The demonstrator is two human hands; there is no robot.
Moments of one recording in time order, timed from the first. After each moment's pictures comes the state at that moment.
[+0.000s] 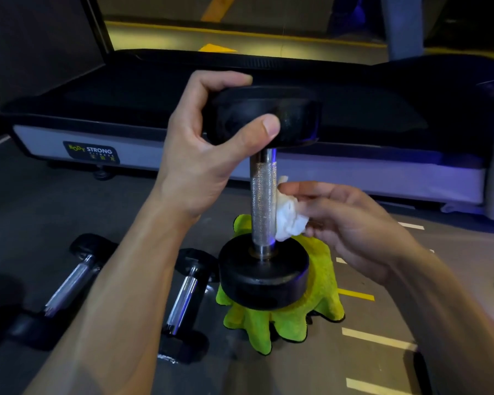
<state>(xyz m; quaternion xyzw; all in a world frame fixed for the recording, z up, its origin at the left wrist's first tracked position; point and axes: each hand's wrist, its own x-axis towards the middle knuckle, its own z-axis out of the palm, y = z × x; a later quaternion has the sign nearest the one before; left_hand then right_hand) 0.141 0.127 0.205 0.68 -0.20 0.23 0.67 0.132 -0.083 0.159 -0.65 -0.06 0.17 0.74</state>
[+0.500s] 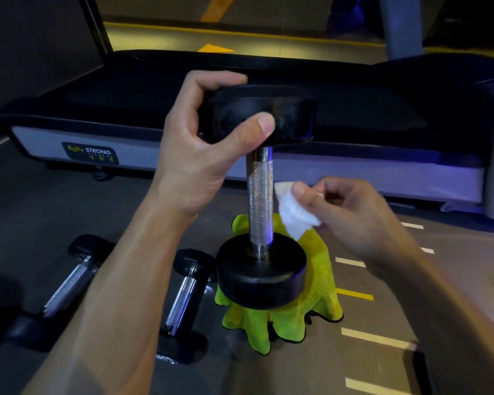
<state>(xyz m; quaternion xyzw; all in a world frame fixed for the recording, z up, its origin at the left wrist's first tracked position) 0.142 0.128 0.206 0.68 -0.20 0.23 0.67 0.125 -0.081 0.172 -0.82 -0.06 0.01 0.57</state>
